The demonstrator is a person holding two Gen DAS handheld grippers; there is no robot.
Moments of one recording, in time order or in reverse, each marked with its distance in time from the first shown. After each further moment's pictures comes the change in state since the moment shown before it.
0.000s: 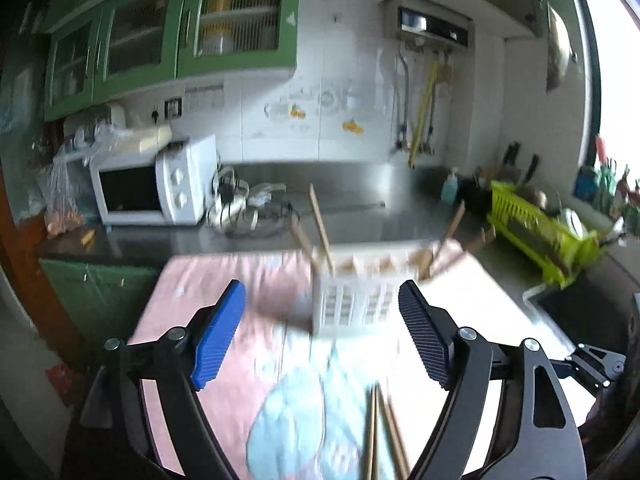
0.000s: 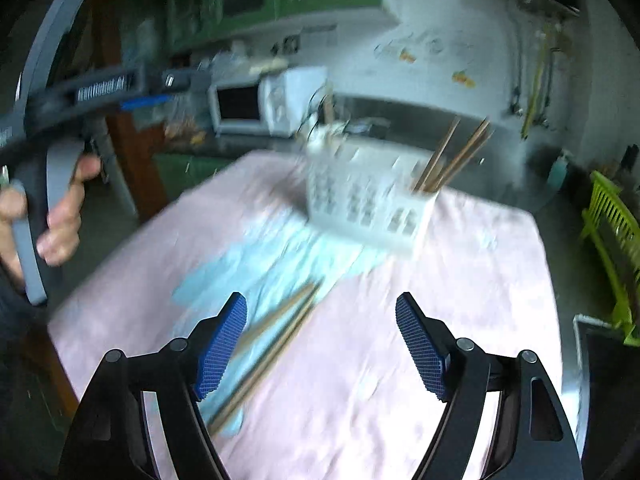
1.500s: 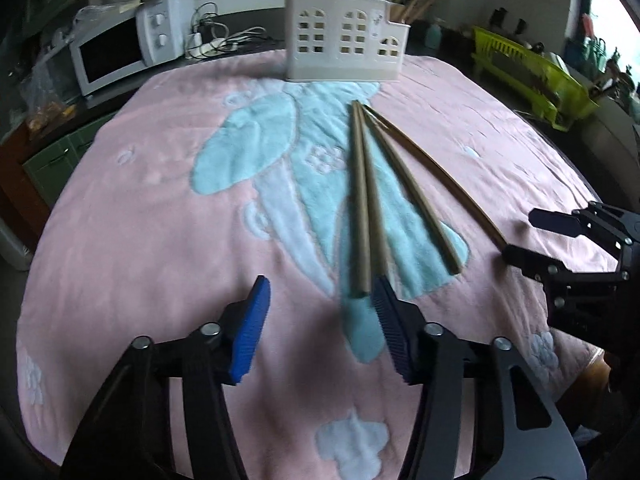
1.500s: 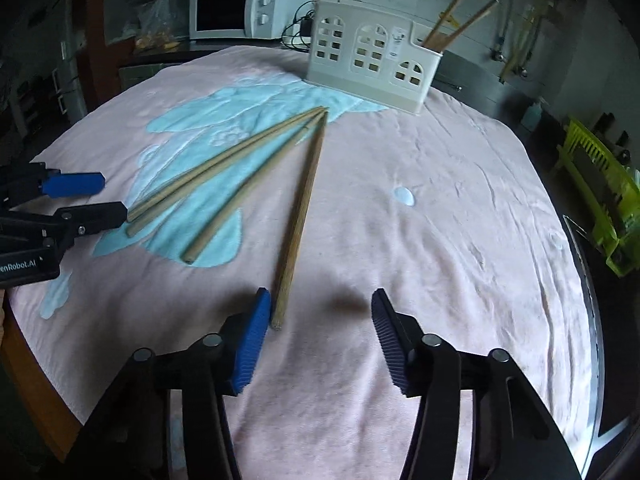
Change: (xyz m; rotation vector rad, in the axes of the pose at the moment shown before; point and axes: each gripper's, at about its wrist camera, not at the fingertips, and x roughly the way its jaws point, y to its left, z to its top) left arm -0.013 -0.013 -0.236 0.049 0.422 -0.047; right arm 0.035 0.052 -0.136 -0.019 0.203 -0.196
